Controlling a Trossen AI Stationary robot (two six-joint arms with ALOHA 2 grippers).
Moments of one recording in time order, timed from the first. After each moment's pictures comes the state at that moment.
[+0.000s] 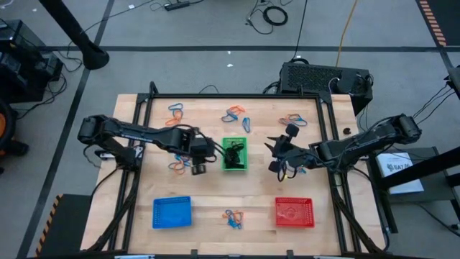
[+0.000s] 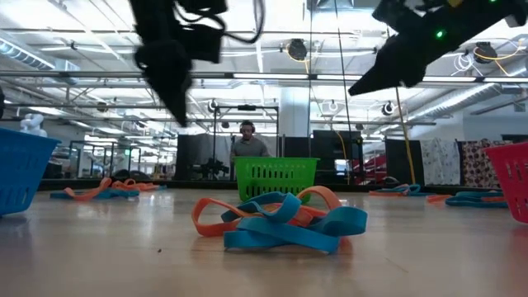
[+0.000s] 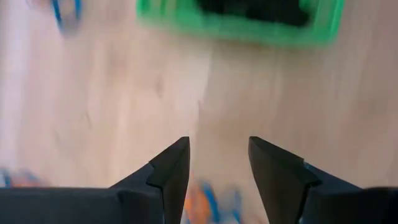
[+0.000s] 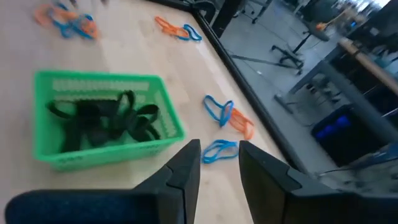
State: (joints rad) left arm -0.04 1.53 1.15 -0.92 -0.20 -0.22; right arm 0.22 1.15 0.62 -0.07 0.79 -0.02
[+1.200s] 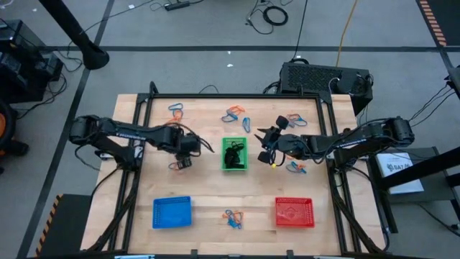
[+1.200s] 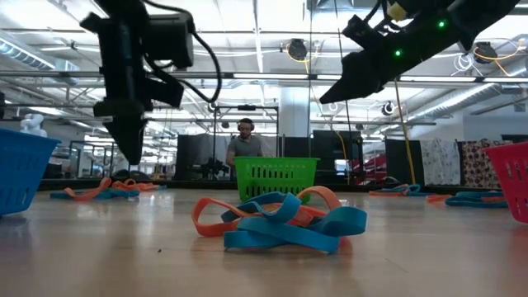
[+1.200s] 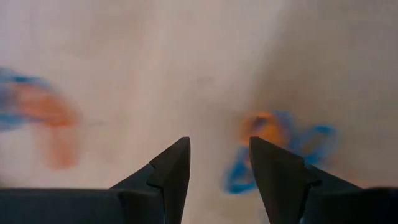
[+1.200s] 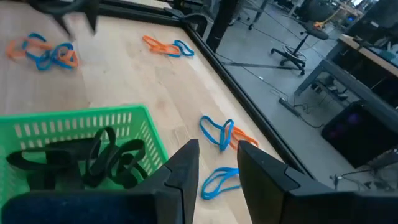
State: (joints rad) left arm 0.09 1.43 0.85 -0.86 -0.20 -0.23; right arm 0.03 1.28 0.62 0.22 0.62 -0.07
